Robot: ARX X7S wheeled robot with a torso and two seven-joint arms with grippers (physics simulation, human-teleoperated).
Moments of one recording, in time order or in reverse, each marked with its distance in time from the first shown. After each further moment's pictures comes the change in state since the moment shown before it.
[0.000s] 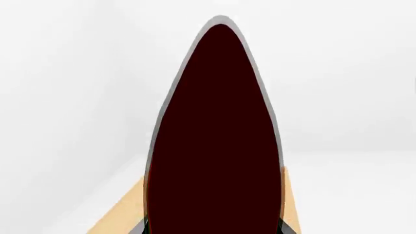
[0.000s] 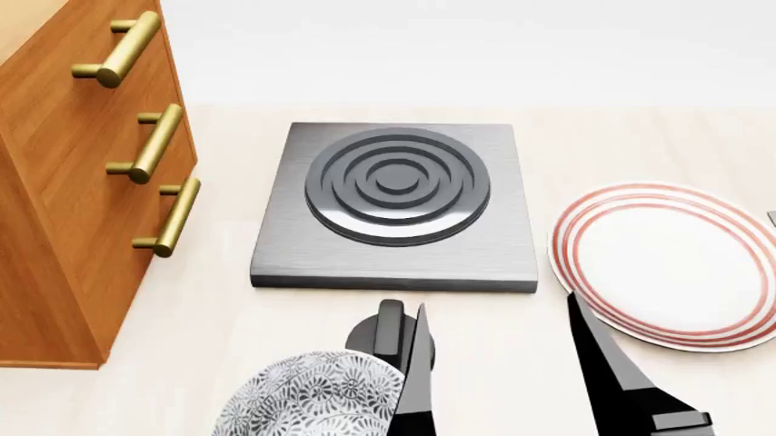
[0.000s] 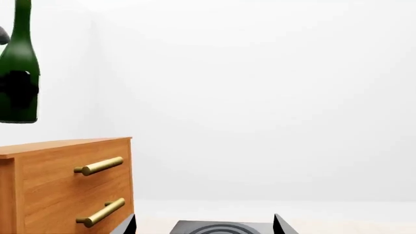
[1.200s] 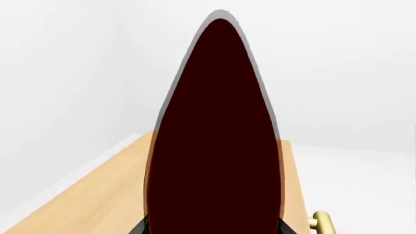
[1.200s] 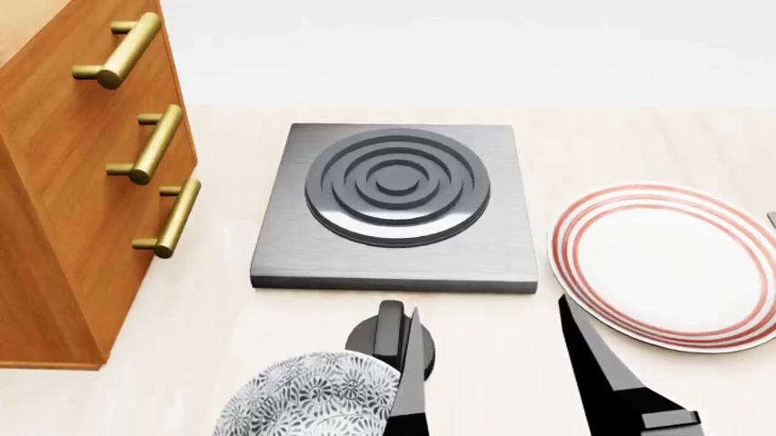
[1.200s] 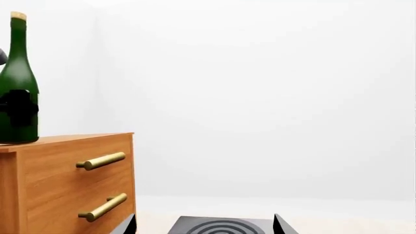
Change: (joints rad) left arm 0.160 -0.003 -0.102 0.098 -0.057 -0.010 -0.072; right arm 0.008 0.016 -0.028 0.022 0.002 -0.014 0.011
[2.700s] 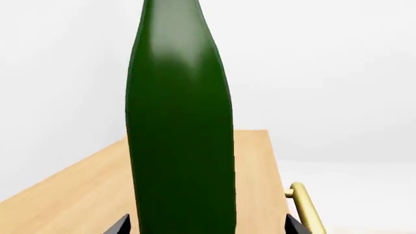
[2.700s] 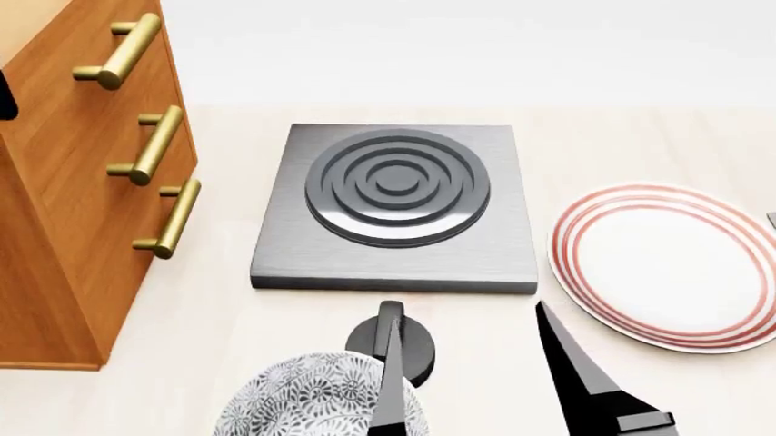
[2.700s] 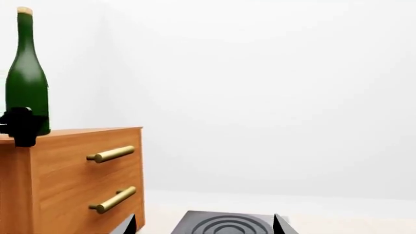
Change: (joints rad) left arm 0.353 -0.061 -0.060 0.405 -0.073 0.051 -0.028; right arm 0.007 0.009 -0.051 0.017 -0.012 -0.015 0.005
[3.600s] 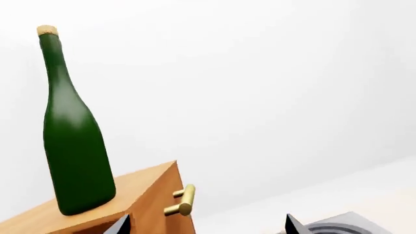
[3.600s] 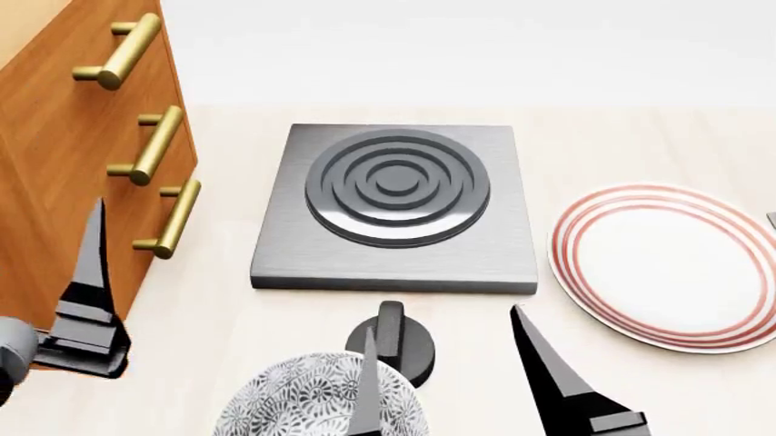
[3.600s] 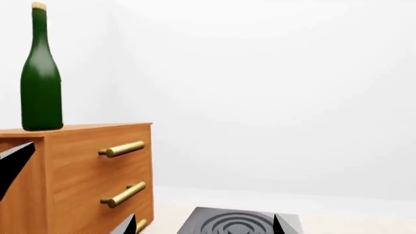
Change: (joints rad) left arm 0.679 -0.072 0.127 0.910 0.081 0.098 -0.190; right arm 0.014 -0.005 -0.051 0.011 -0.019 -0.002 0.001
